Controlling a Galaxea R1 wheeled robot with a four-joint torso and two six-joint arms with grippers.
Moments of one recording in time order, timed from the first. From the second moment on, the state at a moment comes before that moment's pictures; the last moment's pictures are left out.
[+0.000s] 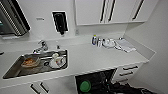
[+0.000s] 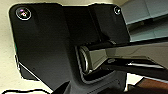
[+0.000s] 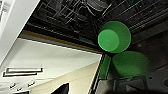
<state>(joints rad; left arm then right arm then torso) 1.47 2.92 -2.59 0.73 -0.21 -0.52 -0.63 2.97 -2.58 1.01 -0.41 -0.58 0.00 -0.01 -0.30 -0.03</state>
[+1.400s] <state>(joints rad) 1.47 2.96 -2.63 0.74 -0.21 -0.52 -0.72 2.56 -2.17 1.01 -0.48 -0.57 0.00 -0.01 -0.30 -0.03</state>
